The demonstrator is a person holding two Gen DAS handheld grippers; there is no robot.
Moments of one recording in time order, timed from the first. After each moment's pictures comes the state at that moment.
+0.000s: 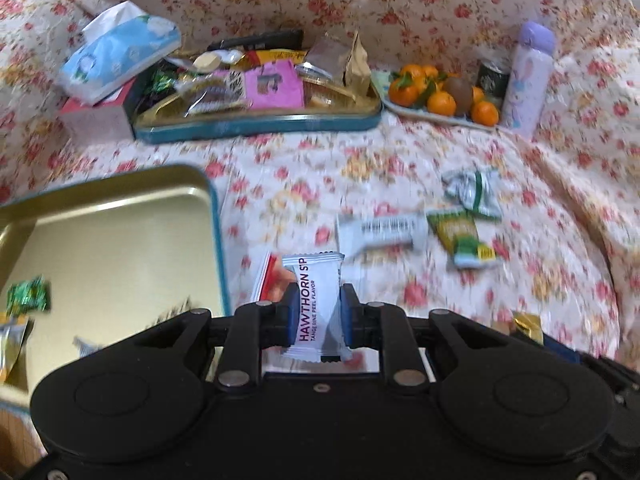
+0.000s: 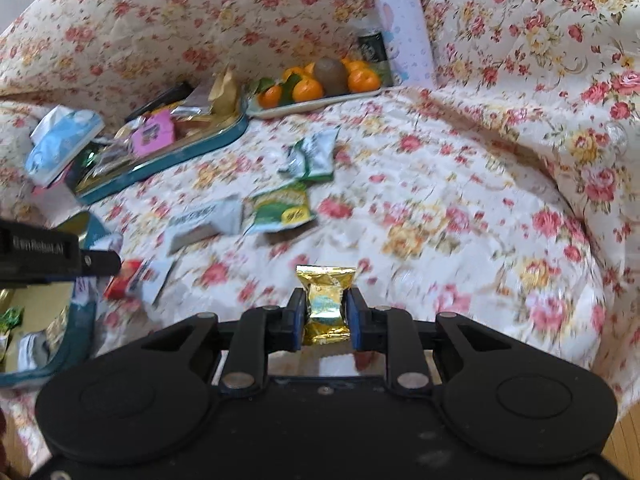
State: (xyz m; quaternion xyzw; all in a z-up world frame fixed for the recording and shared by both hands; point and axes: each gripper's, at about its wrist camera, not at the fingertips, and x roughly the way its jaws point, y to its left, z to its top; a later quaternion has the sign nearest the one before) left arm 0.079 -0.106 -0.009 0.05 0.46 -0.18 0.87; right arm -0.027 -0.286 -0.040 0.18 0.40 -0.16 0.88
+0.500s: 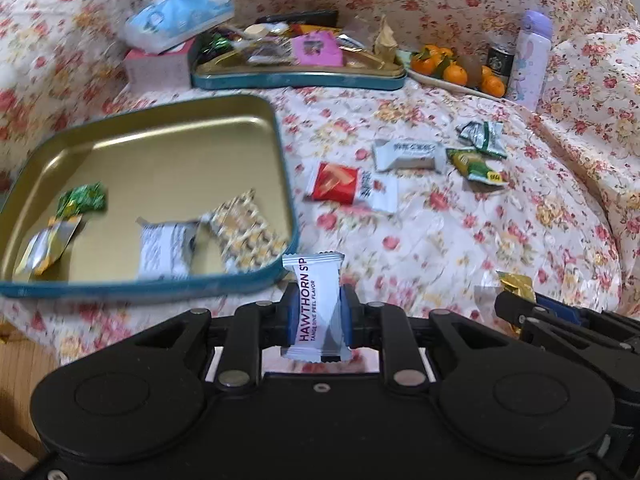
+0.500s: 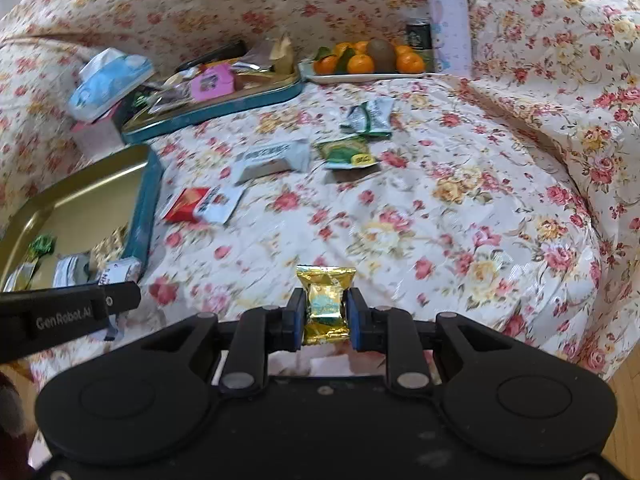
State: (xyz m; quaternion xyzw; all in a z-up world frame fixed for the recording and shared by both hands) left arm 0.007 -0.051 -0.017 0.04 0.46 -0.15 0.87; right arm -0.057 -0.218 -0.023 0.13 0.43 -0.13 0.88
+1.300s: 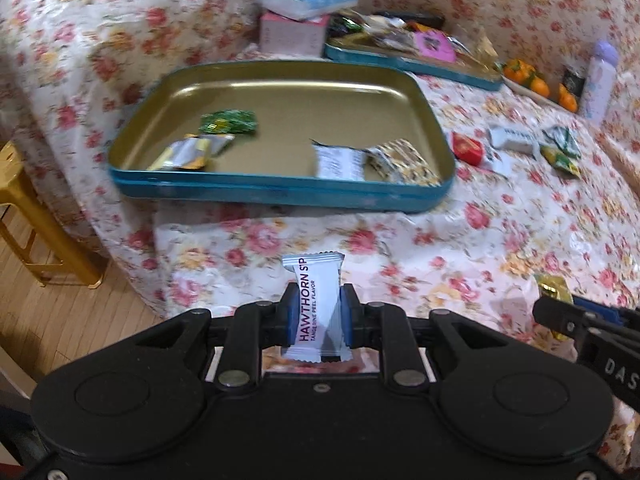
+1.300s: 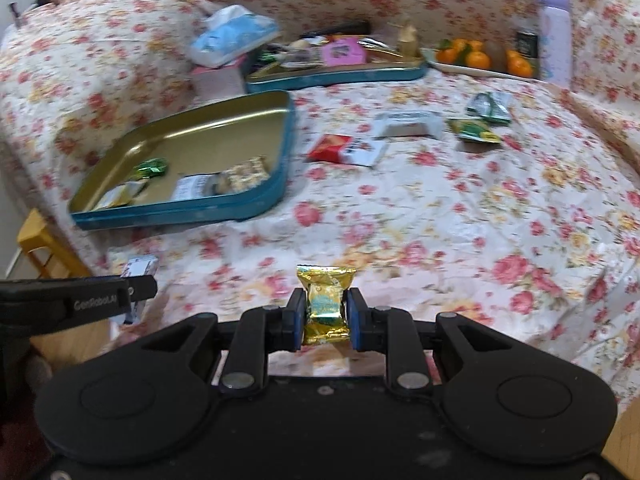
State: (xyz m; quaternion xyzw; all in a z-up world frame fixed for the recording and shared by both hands) left arm -0.039 0.053 -0.021 0.00 0.46 -0.05 0.89; right arm -0.092 -0.150 -0.011 0.11 0.44 0.02 0.89
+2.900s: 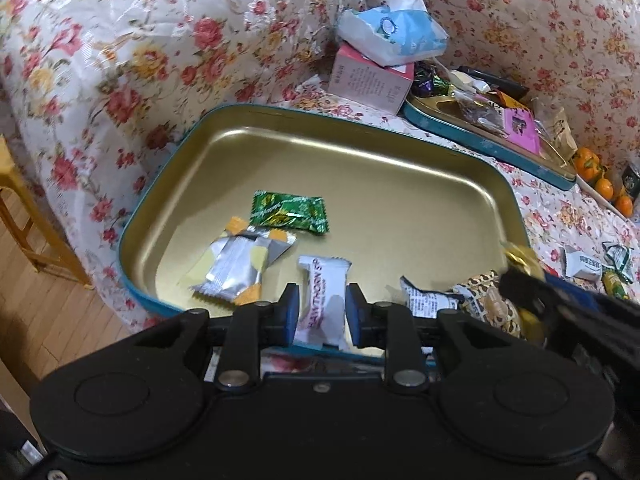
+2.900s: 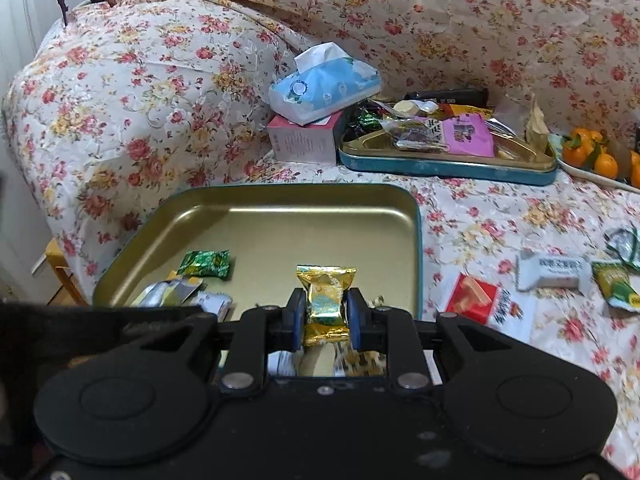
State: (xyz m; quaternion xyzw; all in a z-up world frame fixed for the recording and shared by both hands) left arm 0.067 0.099 -0.019 -0.07 0.45 -0.01 0.89; right arm 0.057 -0.076 0.003 0.07 0.38 0.10 0.92
